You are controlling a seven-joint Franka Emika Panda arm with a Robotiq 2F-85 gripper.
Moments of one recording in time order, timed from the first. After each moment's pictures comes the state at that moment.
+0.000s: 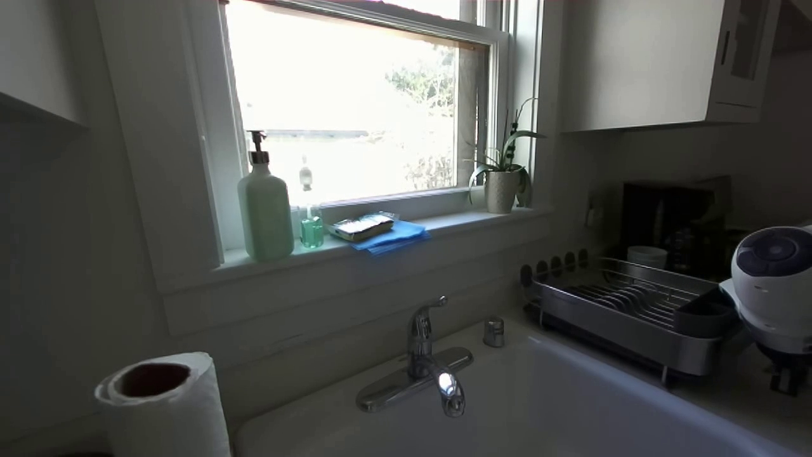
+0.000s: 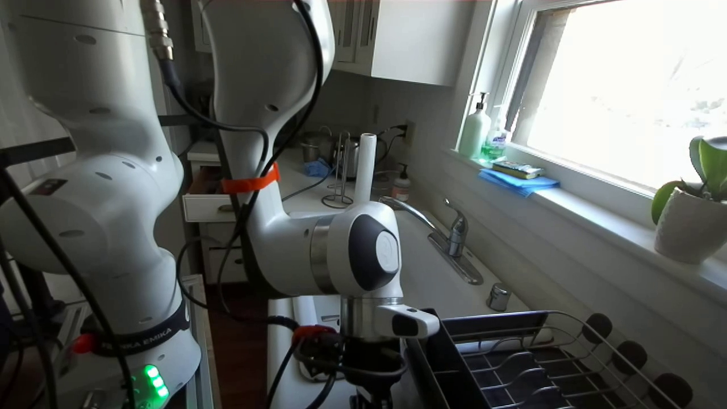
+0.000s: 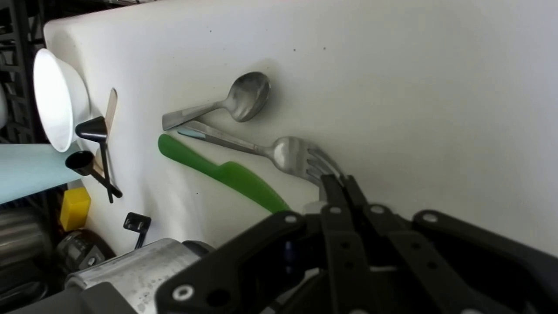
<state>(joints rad) -0.35 0.03 -0.37 -2.72 -1.48 2.49 0.85</state>
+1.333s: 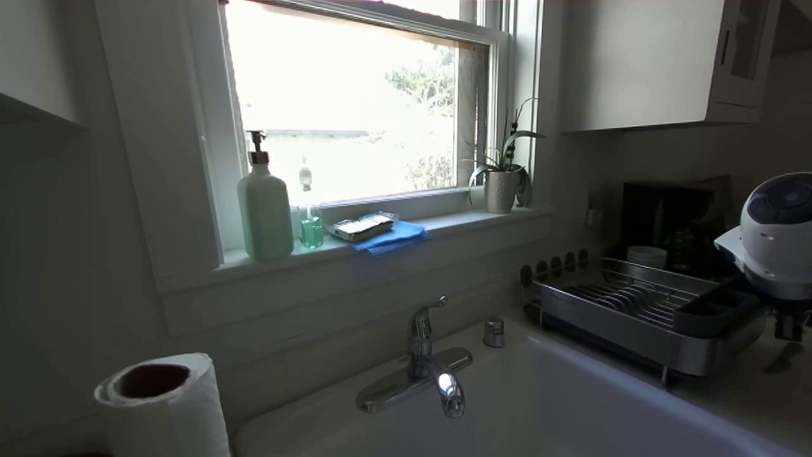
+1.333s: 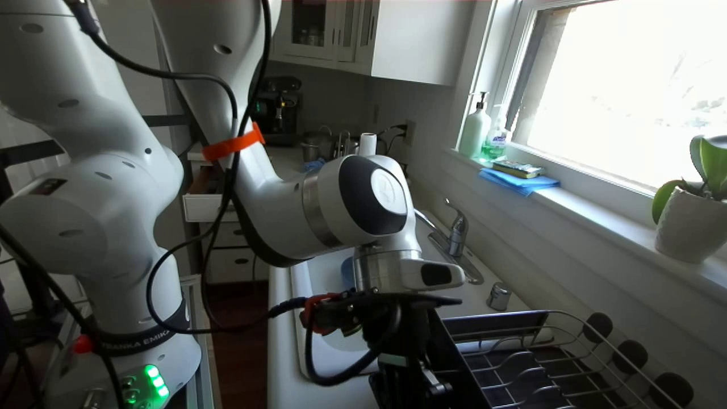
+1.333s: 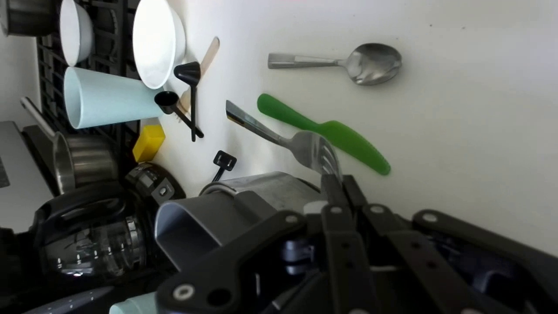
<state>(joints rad) -0.35 -0.20 -0.37 -2.72 -1.47 2.38 0.55</state>
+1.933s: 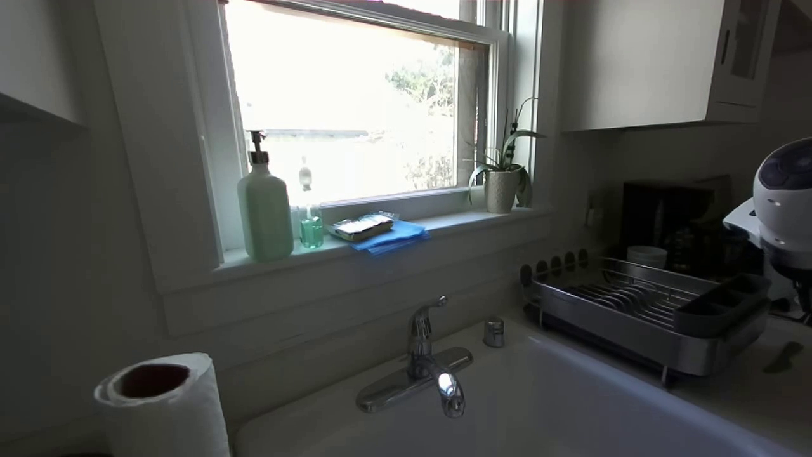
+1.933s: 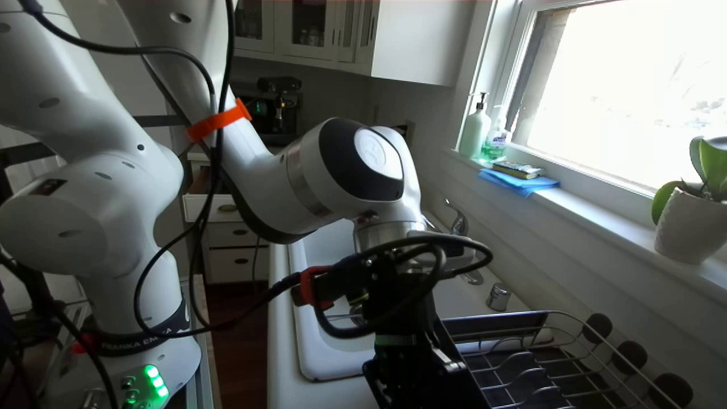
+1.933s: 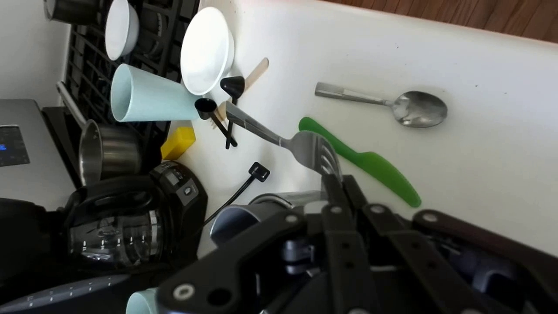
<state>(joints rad) -0.35 -0.34 -0.37 -2.73 -1.41 2.26 0.27</state>
